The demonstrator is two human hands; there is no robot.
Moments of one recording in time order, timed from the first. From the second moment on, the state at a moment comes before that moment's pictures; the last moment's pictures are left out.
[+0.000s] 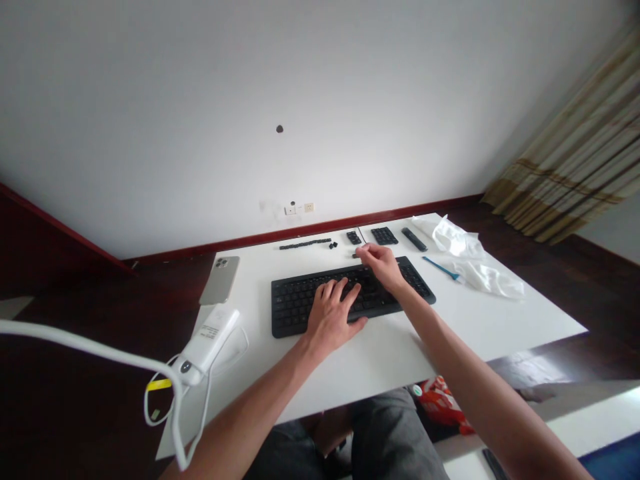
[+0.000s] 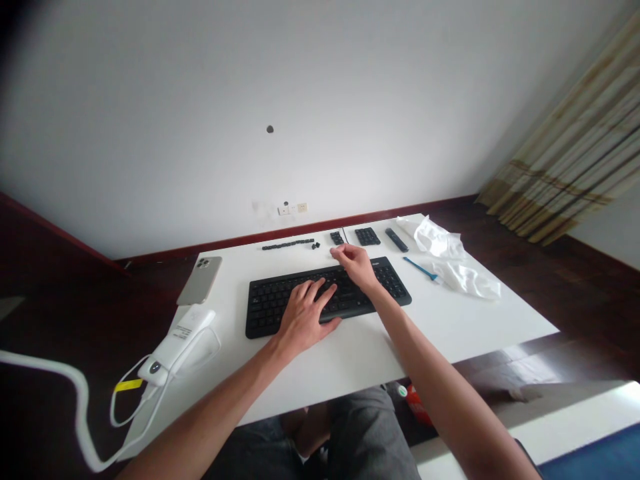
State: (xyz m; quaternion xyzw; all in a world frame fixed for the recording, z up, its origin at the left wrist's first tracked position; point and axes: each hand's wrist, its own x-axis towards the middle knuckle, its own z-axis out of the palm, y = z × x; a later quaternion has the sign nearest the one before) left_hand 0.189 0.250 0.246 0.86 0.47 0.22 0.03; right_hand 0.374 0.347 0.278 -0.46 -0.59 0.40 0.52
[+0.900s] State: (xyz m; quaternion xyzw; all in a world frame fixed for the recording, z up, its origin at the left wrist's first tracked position) left_hand 0.185 0.251 0.247 0.86 0.46 0.22 0.03; right_hand 0.350 0.430 0.254 -0.49 -0.83 0.10 0.27
